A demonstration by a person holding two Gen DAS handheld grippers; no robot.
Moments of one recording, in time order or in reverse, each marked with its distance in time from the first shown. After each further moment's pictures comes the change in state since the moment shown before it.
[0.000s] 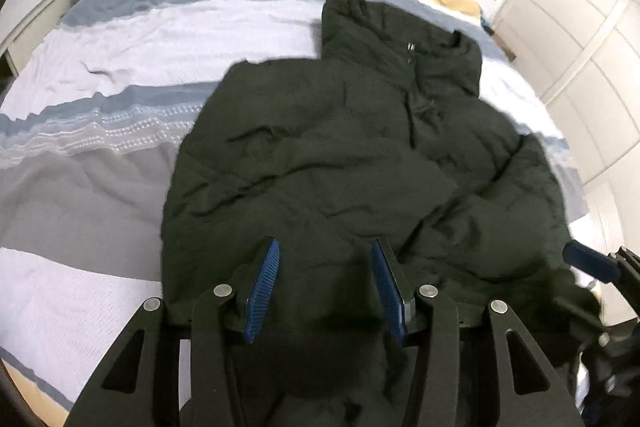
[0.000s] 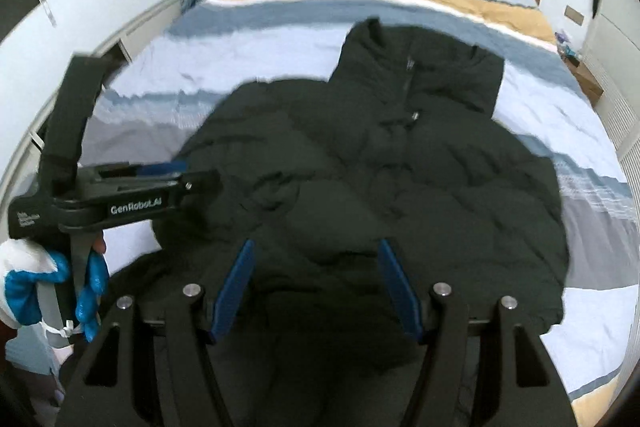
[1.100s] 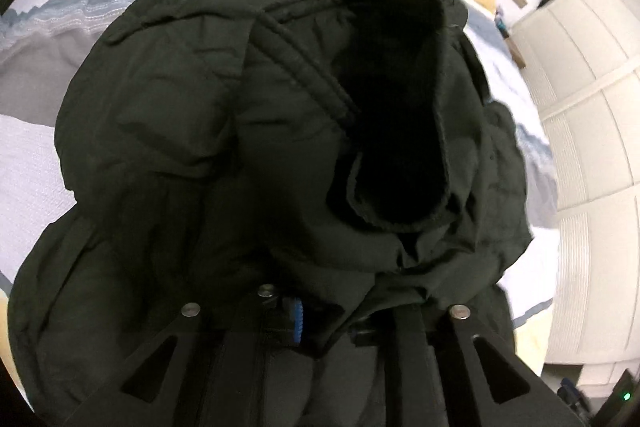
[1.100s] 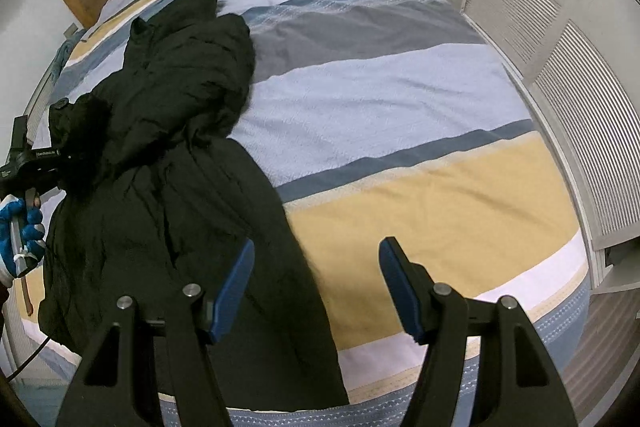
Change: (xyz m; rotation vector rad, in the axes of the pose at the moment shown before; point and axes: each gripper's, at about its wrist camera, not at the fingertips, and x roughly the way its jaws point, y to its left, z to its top) left arm 0.009 -0.082 -0.054 -0.234 0.123 -0.073; right arm -0.187 -0.255 -0.262 0.514 0.100 -0.202
